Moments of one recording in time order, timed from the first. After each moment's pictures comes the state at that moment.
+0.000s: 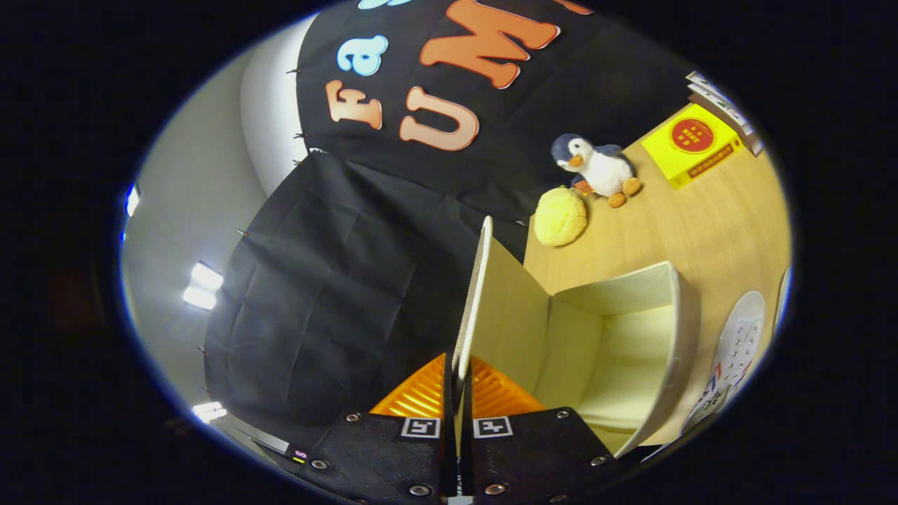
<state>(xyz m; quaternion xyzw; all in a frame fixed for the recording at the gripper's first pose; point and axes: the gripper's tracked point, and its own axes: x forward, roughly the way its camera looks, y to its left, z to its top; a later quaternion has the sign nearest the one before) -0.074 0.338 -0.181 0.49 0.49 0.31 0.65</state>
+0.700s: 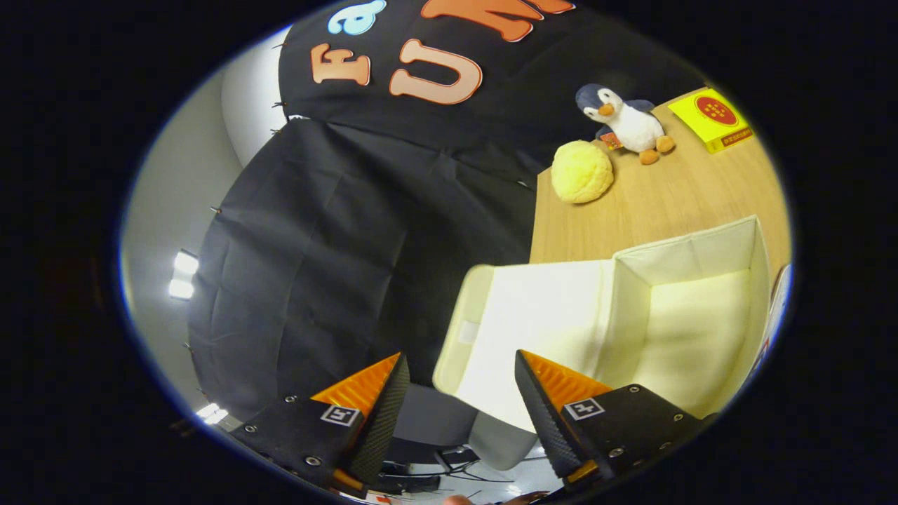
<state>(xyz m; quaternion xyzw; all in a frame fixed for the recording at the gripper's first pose) -0.093 0.403 -0.218 0.43 0.55 0.30 0.65</state>
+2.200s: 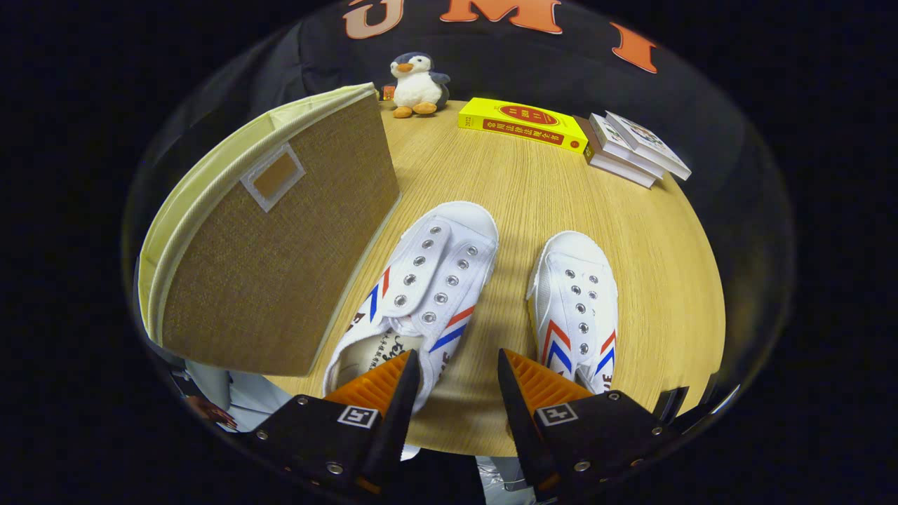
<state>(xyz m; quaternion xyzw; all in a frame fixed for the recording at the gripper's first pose) -0.252 0.100 -0.450 -0.06 0.65 0.11 0.75</state>
